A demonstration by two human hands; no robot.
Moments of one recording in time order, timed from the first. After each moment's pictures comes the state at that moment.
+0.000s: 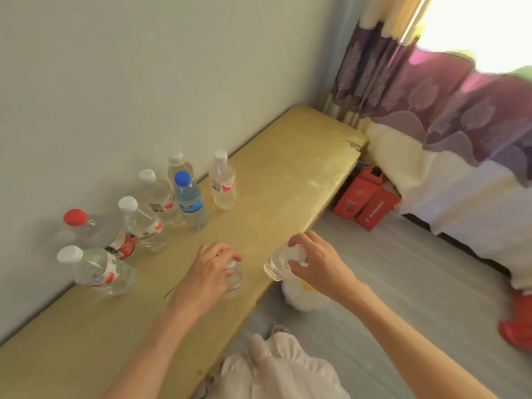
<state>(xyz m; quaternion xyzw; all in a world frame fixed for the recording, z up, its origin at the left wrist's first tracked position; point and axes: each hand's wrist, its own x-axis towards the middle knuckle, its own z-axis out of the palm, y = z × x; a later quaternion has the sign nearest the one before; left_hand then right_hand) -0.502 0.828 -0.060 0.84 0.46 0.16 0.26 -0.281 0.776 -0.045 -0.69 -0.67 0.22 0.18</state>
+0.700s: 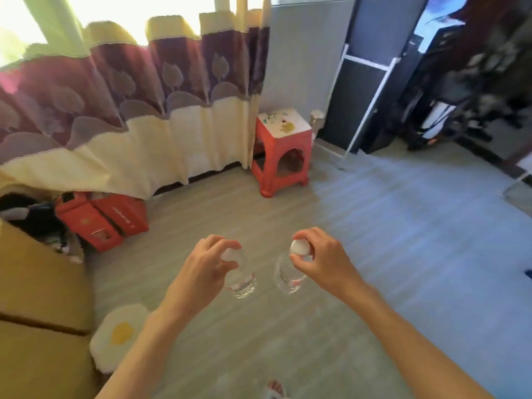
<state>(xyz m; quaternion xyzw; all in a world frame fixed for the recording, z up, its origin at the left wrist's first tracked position) -0.097 0.421 -0.014 0.93 -0.09 0.04 0.35 -0.056 0.192 -0.012 -0.93 -0.14 0.01 0.34</state>
